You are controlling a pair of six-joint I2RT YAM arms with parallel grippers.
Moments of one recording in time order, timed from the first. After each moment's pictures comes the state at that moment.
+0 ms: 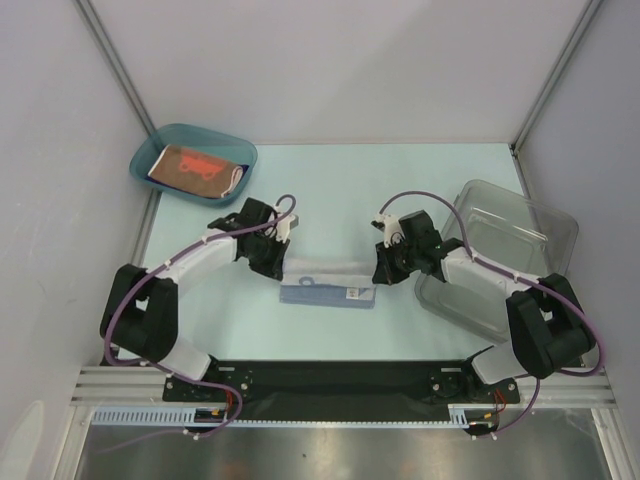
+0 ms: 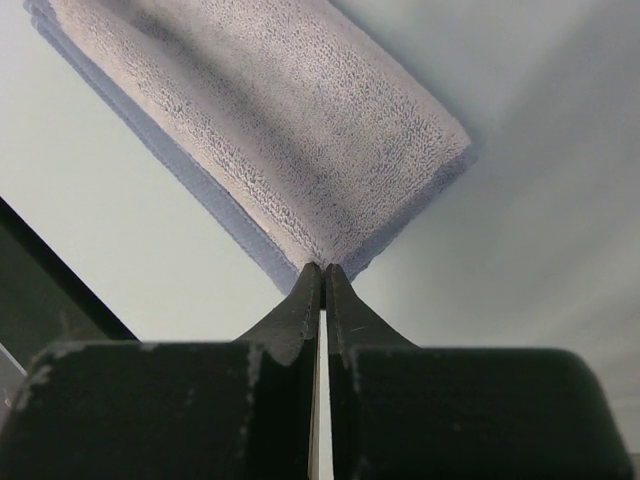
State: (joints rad) left arm -0.39 1.52 0.97 -0.62 0.29 0.03; right arm 0.47 1.44 0.81 -0.28 -0.42 0.08
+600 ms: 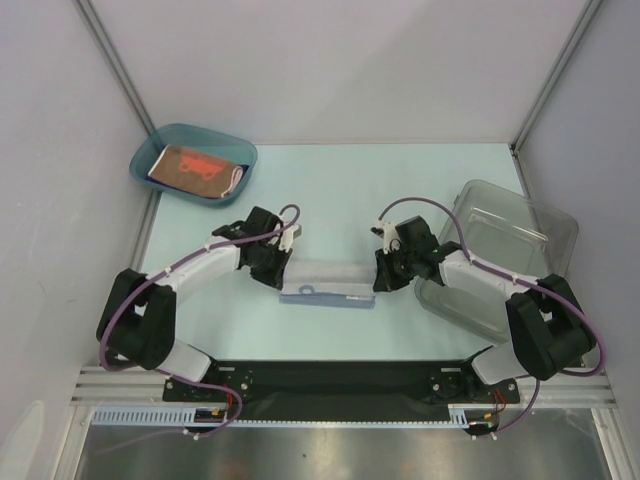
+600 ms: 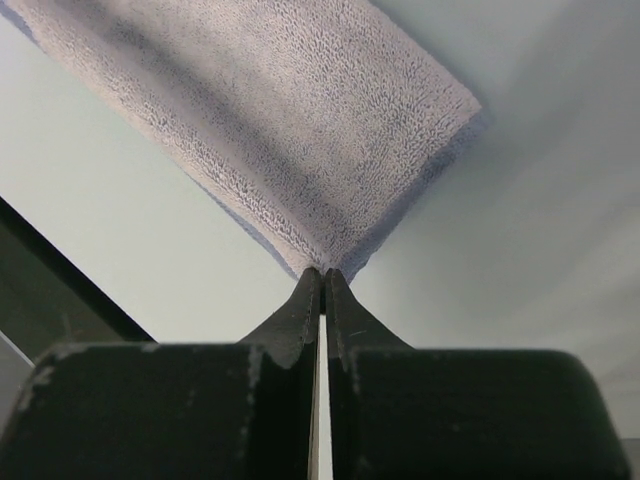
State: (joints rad) left arm -0.46 1.48 0.92 -0.65 0.21 -0.01; right arm 0.51 1.44 0.78 -0.32 -0.39 0.14
